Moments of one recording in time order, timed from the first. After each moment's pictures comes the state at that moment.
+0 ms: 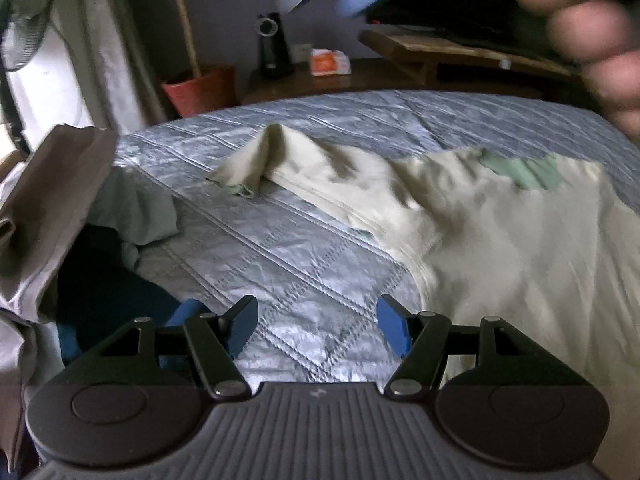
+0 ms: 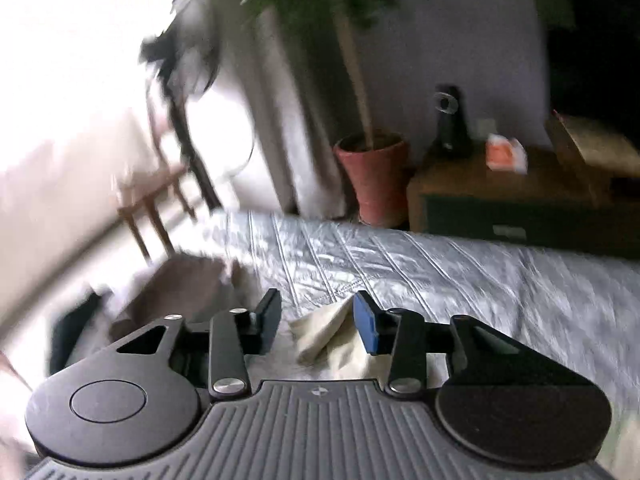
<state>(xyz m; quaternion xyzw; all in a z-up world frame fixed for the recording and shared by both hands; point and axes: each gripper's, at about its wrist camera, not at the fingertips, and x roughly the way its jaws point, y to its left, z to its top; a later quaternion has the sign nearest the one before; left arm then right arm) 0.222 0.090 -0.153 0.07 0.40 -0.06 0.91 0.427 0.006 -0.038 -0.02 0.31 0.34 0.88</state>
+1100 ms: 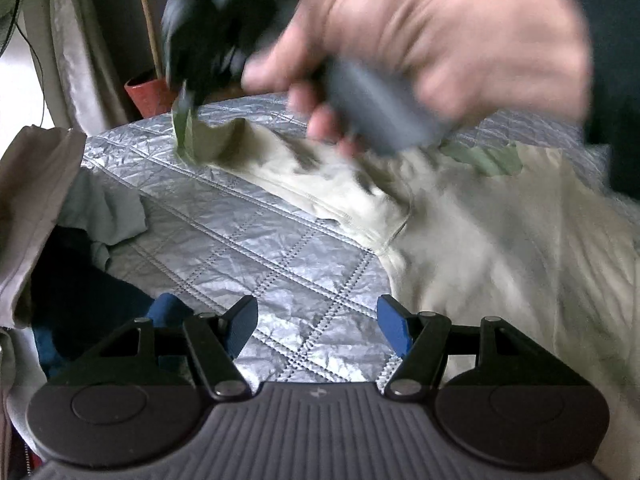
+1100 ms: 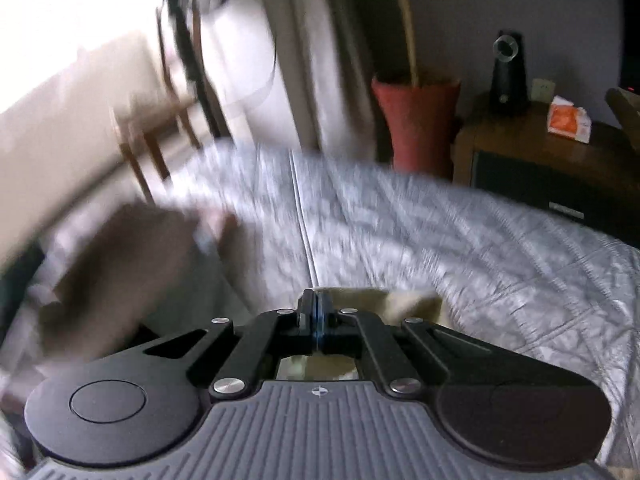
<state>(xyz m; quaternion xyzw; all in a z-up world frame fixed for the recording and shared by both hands) 0.214 0.085 -0.152 0.06 0.40 -0.12 0.91 0.488 0.090 -0.093 0.00 0.37 0.38 0.85</state>
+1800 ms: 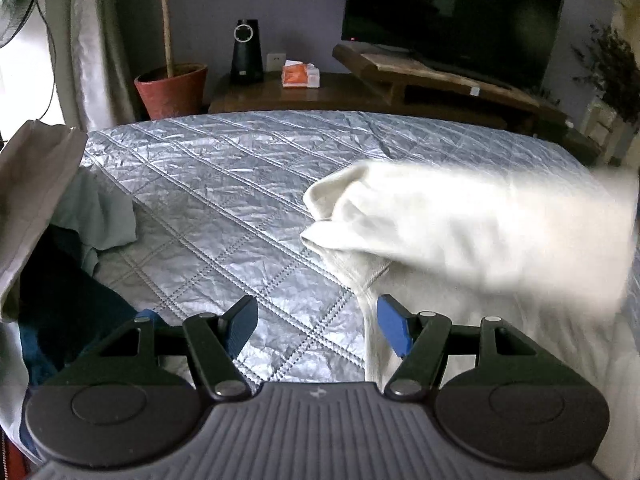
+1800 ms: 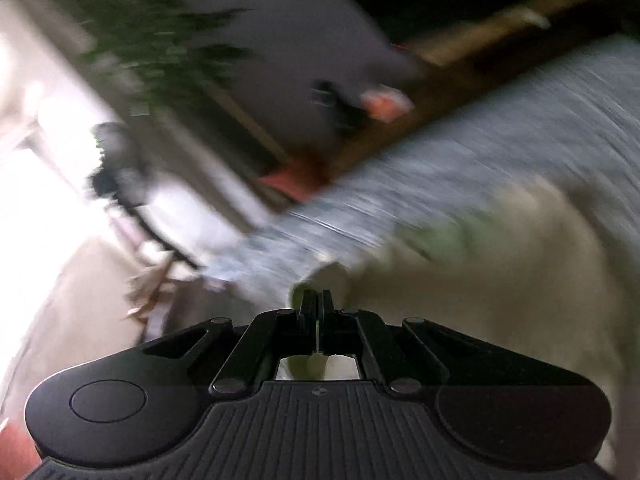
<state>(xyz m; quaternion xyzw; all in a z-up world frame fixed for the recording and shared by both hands) 0.227 0.084 -0.140 0.00 0.39 -0.10 0.92 0.279 -0.233 -0.090 0.30 0.36 0.21 0.86</state>
